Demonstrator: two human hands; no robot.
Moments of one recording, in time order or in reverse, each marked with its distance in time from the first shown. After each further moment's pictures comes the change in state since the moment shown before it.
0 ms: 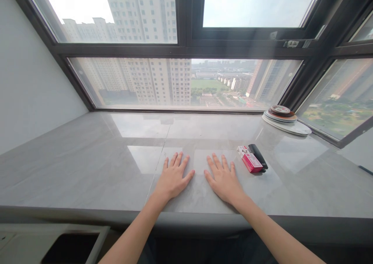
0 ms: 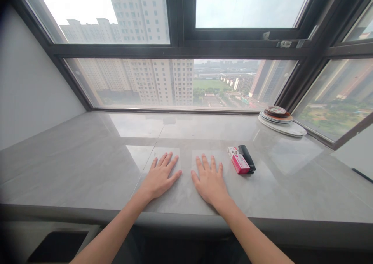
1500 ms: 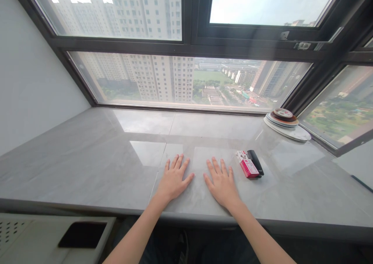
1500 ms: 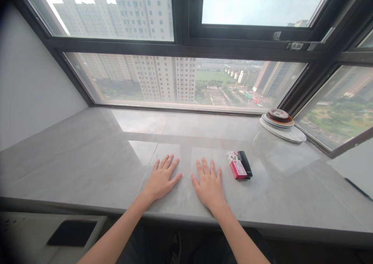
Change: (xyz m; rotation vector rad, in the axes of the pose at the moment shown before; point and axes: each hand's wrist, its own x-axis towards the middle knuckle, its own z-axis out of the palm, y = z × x) left_hand 0.003 0.004 -0.019 -0.025 -0.033 -0.043; right_hand 0.000 -0.006 -0.021 -0.035 -0.017 0.011
